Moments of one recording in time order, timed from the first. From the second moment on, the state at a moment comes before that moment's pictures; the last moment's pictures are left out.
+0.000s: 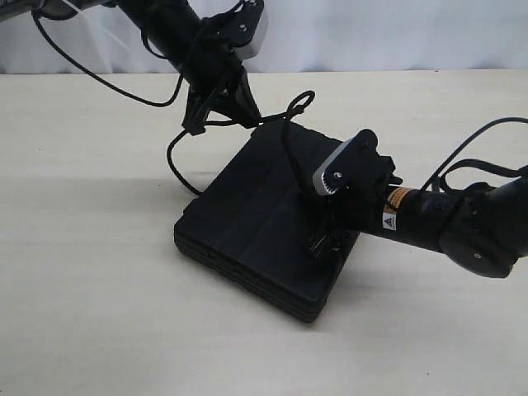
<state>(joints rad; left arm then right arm) -0.37 2.24 -1.97 -0.60 1.22 1.65 0.50 1.83 -0.61 -0.51 -0.61 0.10</state>
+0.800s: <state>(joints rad) -0.37 2.29 -1.97 -0.74 1.21 1.84 0.50 1.81 -0.62 -0.75 -0.61 0.22</state>
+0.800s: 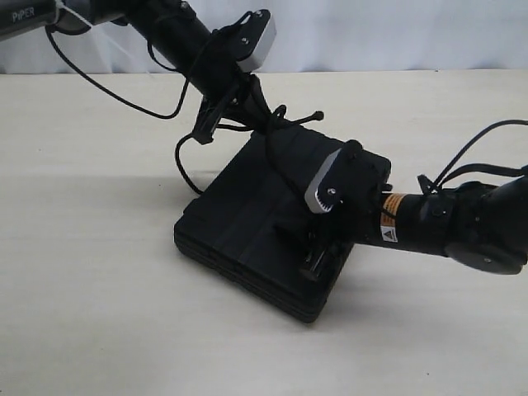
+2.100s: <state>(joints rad) -0.37 2.29 -1.97 -0.90 1.21 1.86 0.06 1.89 -0.97 -1.32 -1.04 1.82</state>
